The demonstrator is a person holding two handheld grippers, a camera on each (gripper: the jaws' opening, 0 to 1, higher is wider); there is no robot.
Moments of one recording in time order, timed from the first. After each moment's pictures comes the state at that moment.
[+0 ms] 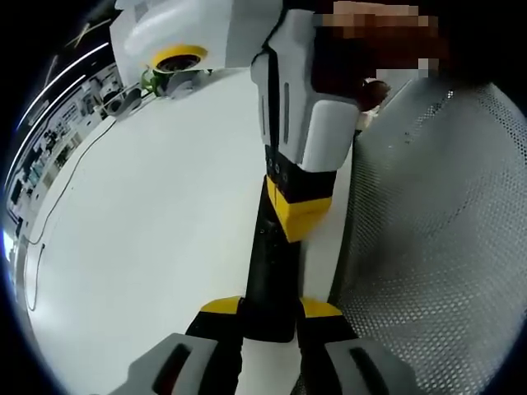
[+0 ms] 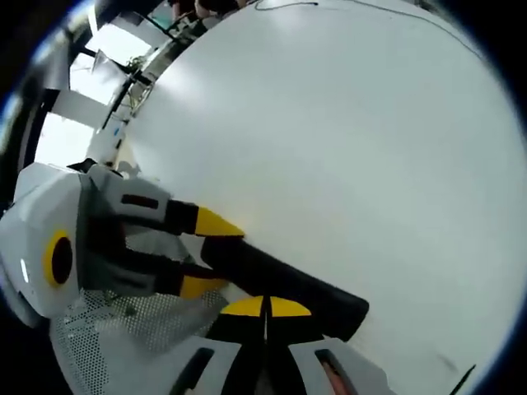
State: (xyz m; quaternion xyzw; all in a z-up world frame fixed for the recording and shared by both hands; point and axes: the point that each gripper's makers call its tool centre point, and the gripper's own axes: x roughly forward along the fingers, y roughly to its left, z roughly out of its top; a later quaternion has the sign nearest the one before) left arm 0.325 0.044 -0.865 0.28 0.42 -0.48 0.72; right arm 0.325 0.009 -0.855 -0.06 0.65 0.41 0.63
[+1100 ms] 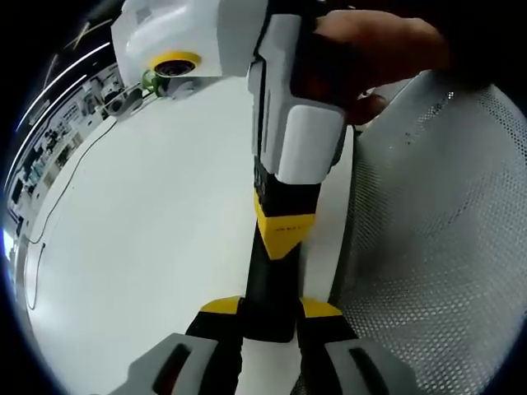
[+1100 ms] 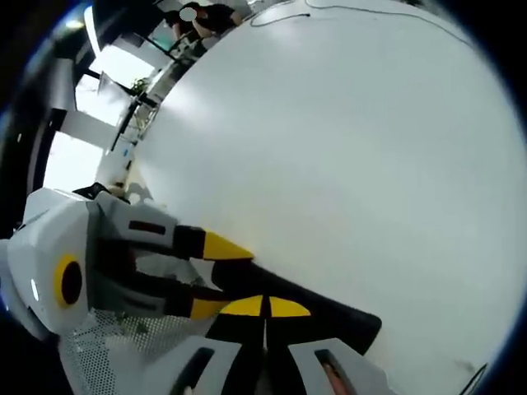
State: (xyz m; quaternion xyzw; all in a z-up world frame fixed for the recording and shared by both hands) left arm 0.325 0.044 -0.864 0.28 0.42 -0.47 0.72; right arm 0.332 0.026 -0.854 -0.02 0.63 0.42 0.65
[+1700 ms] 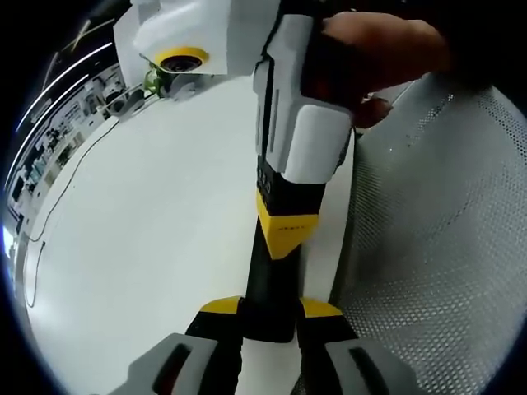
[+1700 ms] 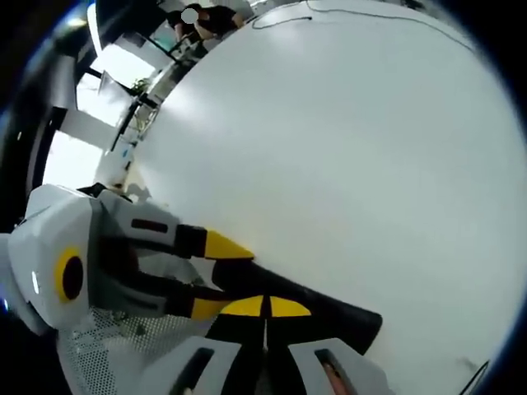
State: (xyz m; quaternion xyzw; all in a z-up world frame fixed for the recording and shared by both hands) left arm 0.325 0.044 -0.864 0.27 0.41 -0.47 0.73; right arm 0.332 0.025 -0.853 -0.01 0.63 0.42 0.66
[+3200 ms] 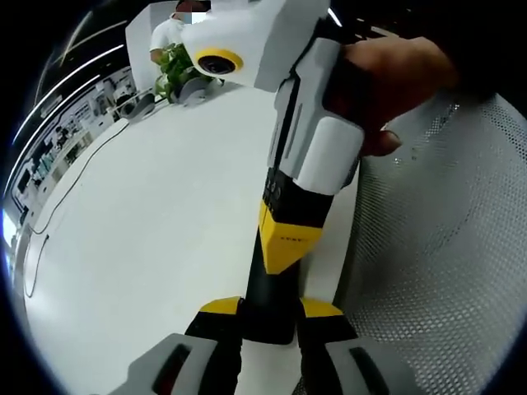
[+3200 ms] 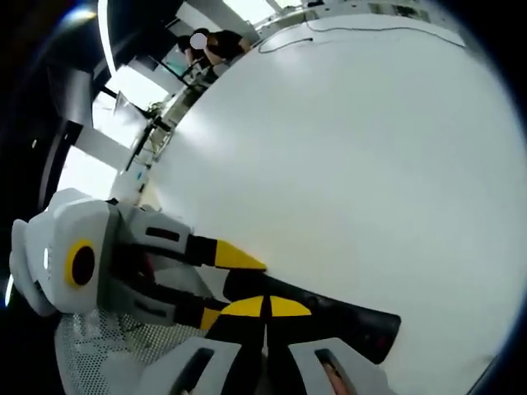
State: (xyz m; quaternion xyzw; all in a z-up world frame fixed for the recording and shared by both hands) left arm 0.327 0.041 -0.863 0.25 0.39 -0.46 0.75; right arm 0.334 0.034 -0.851 0.05 0.58 0.44 0.68
